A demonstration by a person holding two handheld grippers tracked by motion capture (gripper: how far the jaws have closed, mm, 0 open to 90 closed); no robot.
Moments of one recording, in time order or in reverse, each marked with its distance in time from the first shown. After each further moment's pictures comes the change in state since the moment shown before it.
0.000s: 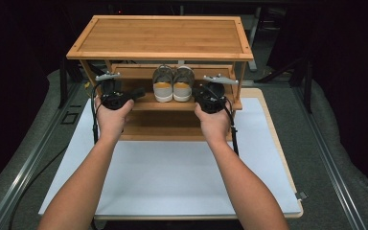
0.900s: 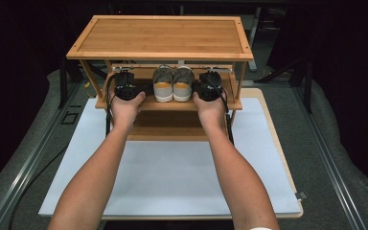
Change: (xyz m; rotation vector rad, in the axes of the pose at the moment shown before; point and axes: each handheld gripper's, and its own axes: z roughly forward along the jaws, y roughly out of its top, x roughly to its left) left arm 0.011 0.014 0.057 0.045 0.033 -0.081; right arm -0.020 0.016 0.050 0.068 -0.066 0.076
